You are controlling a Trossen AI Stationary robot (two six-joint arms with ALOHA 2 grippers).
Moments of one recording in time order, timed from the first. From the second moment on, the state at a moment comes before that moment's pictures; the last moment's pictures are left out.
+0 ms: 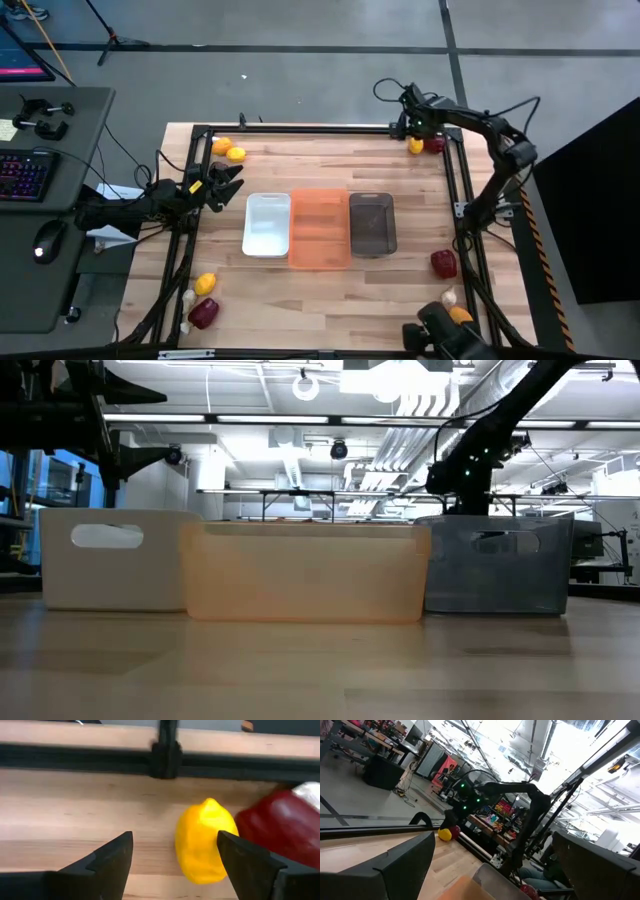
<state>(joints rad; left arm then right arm) 0.04 0.01 0.01 0.23 -0.40 -0.52 -1.01 1.73 1.14 -0.73 0.14 0.49</state>
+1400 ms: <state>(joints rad) 0.04 0.01 0.01 0.23 -0.40 -0.52 -0.99 1.85 1.15 -0.81 0.23 0.43</state>
